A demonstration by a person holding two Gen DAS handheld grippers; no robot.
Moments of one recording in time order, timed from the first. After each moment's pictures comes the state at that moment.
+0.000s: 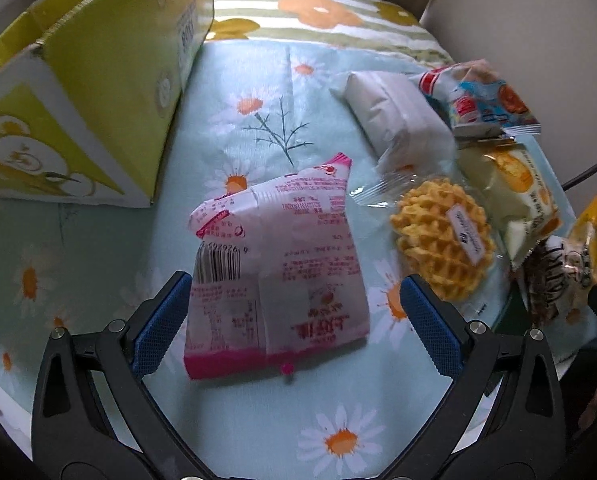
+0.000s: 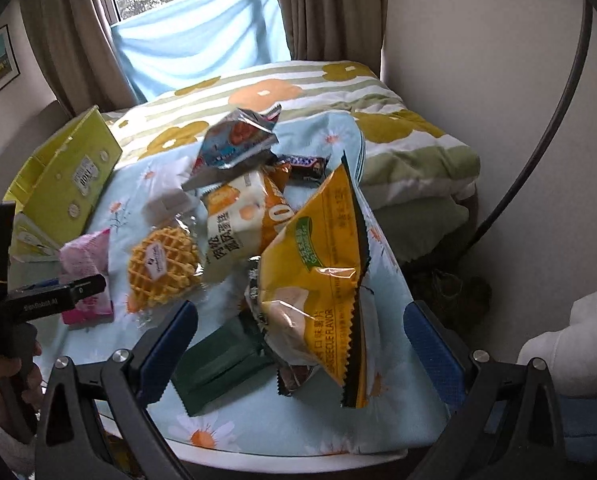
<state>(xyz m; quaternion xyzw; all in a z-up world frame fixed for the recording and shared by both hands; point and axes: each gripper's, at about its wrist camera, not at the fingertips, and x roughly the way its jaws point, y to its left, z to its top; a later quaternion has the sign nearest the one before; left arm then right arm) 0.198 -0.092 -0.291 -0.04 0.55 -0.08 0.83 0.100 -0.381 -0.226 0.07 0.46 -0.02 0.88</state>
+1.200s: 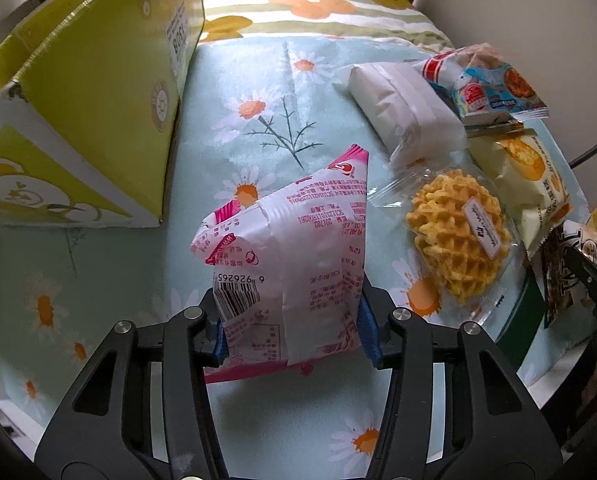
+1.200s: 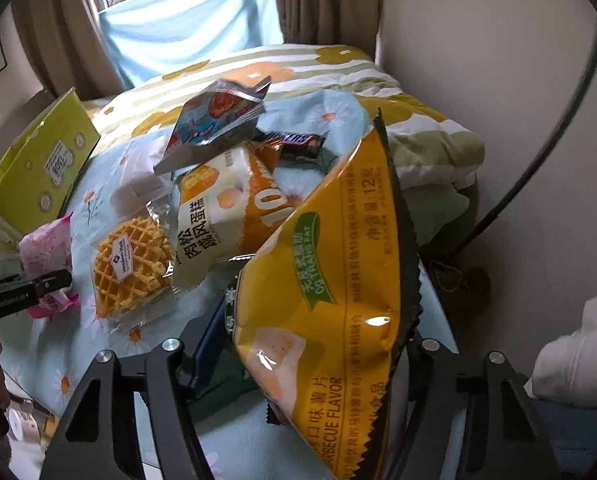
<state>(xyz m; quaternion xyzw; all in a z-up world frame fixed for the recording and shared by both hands) 0.205 -0.087 -0.286 0.00 0.56 -0.09 0.82 0.120 -0.379 -0.255 0.07 0.48 -0.04 0.87</state>
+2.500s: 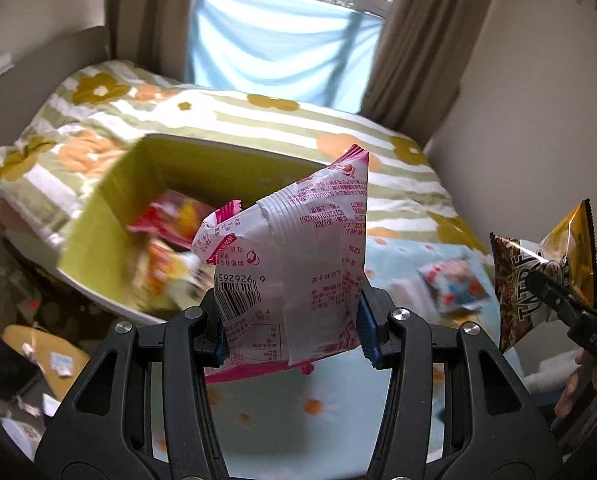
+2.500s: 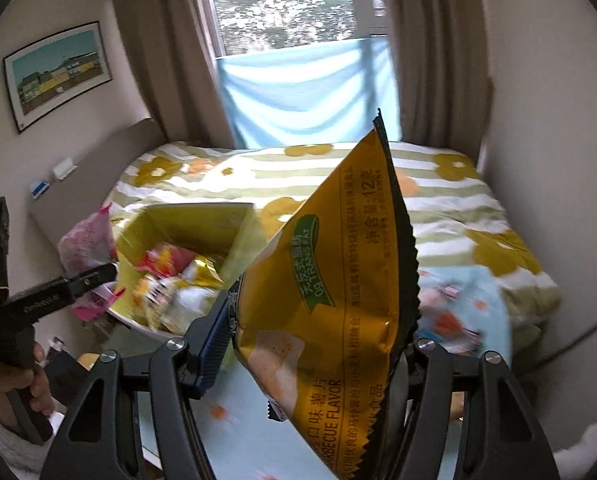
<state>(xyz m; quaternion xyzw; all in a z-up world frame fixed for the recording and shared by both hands) 0.214 0.094 -0.085 -0.11 0.39 -0.05 0.91 0.186 -0.203 -0.067 0.04 0.37 0.13 0.92</state>
